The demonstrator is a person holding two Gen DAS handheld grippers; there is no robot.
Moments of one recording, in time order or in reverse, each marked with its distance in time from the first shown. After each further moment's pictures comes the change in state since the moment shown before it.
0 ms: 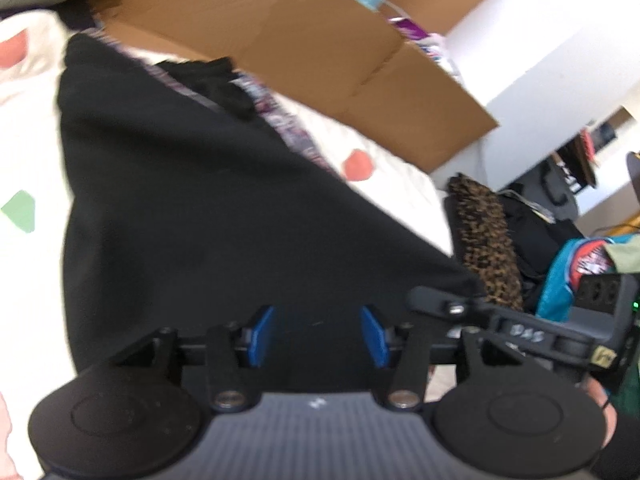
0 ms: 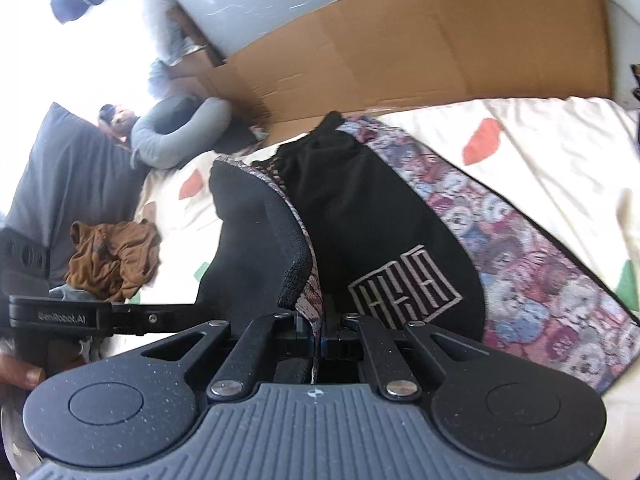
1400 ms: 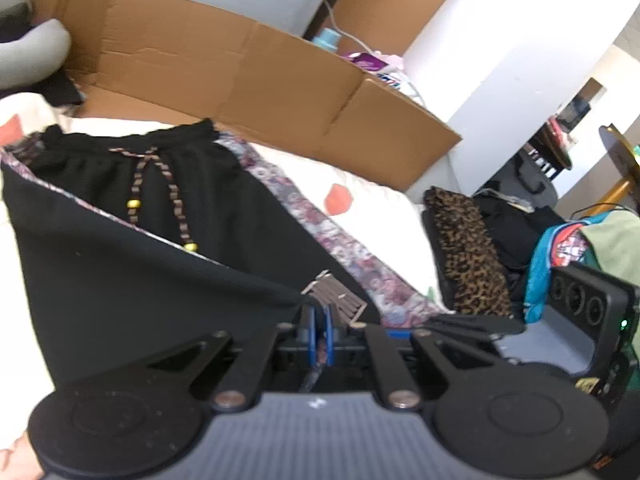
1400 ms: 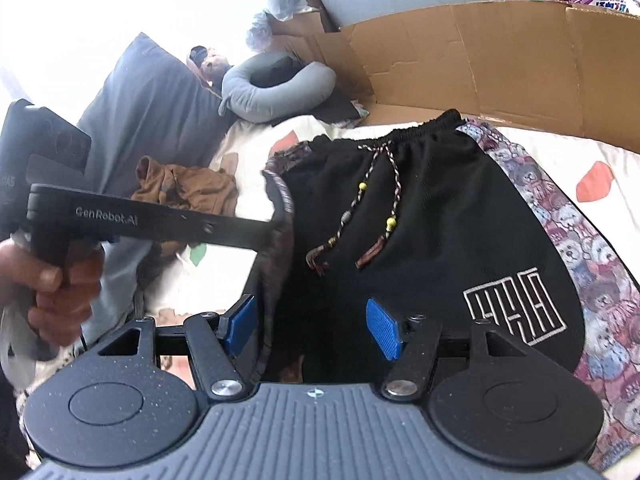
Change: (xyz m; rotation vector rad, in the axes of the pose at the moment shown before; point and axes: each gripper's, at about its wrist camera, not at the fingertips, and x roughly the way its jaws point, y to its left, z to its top) left arm -0.057 -0.022 0.020 0.172 -0.055 -0.041; right arm 0.011 0.094 -0.004 -0.221 0.060 0.144
